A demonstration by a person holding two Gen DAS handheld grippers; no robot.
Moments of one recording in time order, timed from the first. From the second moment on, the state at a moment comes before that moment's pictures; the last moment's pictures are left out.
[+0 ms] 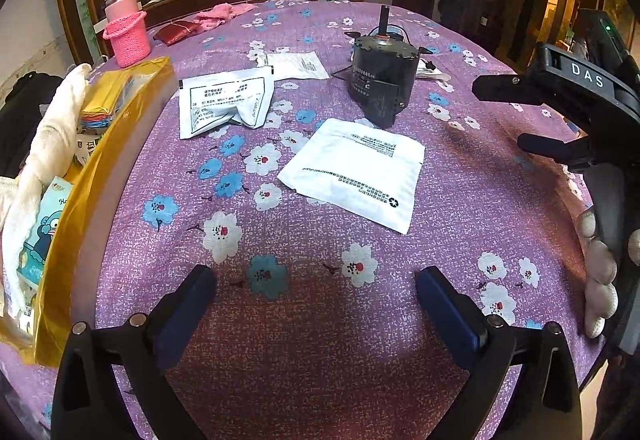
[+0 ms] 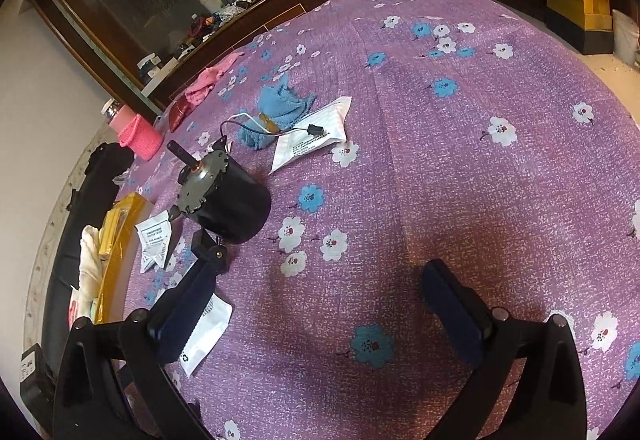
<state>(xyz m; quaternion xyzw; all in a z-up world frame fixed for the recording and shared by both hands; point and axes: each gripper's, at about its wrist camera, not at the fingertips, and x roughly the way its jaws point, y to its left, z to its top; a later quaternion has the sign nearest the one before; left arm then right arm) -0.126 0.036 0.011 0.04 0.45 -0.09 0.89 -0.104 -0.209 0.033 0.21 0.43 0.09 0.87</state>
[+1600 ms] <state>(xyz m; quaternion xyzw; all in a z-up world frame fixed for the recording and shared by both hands) 0.039 0.060 0.041 0.16 0.49 -0.23 0.83 -0.094 -0.061 0.031 -0.05 0.50 0.24 0.83</state>
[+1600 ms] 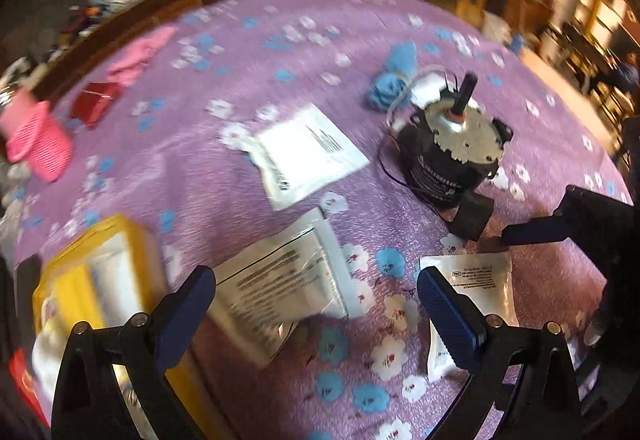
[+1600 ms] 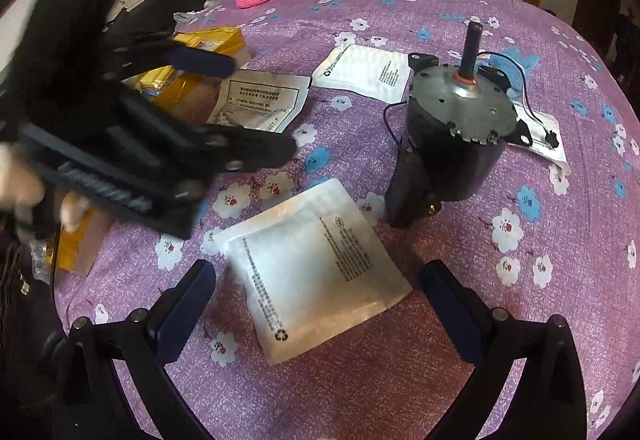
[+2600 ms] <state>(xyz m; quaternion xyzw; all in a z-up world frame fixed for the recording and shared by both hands) -0.012 0.038 0.027 0.18 0.48 -0.19 0.84 -0.126 -0.075 0.039 -0.02 0.50 0.23 0.83</state>
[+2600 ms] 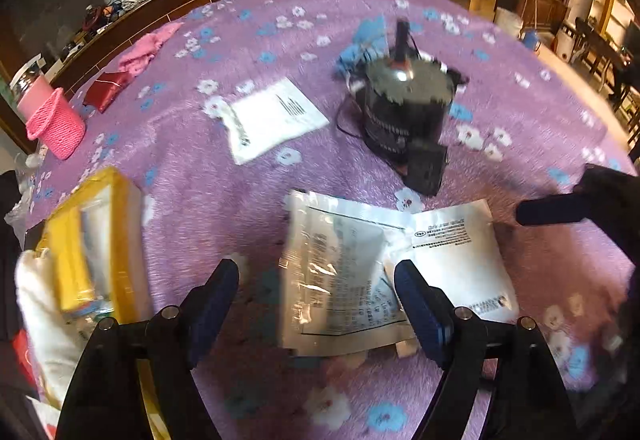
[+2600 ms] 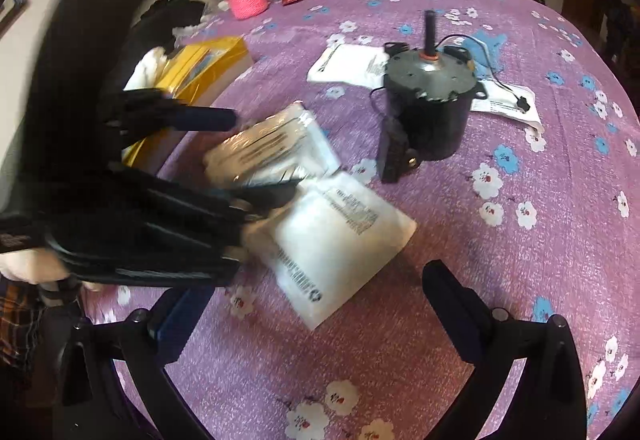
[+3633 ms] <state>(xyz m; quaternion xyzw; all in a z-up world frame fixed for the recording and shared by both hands) -0.075 0.104 0.078 -0.02 0.43 -0.23 0.87 -0.105 -0.060 0.041 -0.04 0.48 0.20 0.85</state>
